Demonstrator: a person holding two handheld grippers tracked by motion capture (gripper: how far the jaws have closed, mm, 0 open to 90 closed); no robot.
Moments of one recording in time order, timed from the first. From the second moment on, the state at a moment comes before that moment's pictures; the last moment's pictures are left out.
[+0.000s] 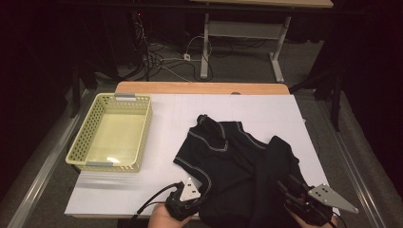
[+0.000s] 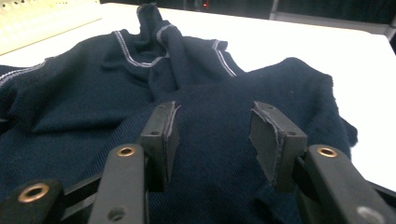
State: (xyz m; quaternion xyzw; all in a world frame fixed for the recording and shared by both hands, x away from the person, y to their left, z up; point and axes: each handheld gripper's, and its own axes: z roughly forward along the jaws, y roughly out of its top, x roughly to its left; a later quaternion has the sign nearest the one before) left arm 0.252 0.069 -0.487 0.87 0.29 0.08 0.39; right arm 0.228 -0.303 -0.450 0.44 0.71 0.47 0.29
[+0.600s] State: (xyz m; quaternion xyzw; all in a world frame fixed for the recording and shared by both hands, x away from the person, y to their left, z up) left arm 0.245 0.205 -0.480 0.81 0.41 0.17 0.37; right arm 0.253 -0.275 -0.442 0.41 0.72 0.48 0.29
